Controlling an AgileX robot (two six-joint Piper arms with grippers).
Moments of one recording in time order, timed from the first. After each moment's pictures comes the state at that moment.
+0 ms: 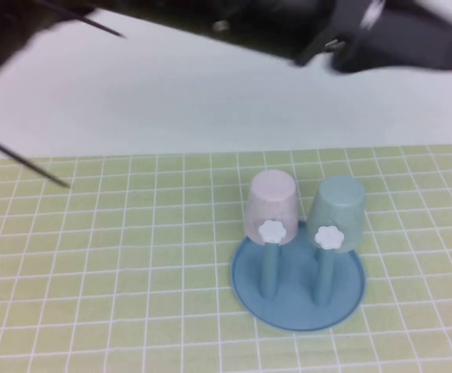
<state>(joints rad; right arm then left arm) 0.15 0.63 -0.49 -0.40 -0.51 1.20 -0.57 1.67 -1.90 -1.25 1.26 0.76</state>
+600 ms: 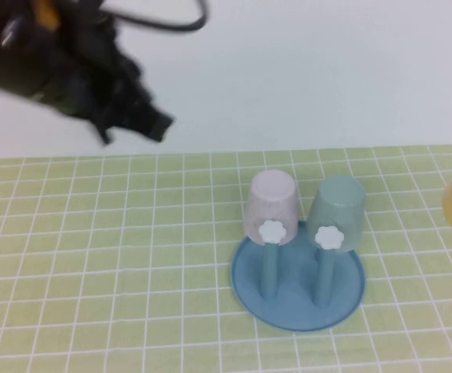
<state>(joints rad) 0.15 0.63 -0.49 -1.24 -0.48 1.24 -0.54 1.35 -1.58 0.01 1.03 0.21</state>
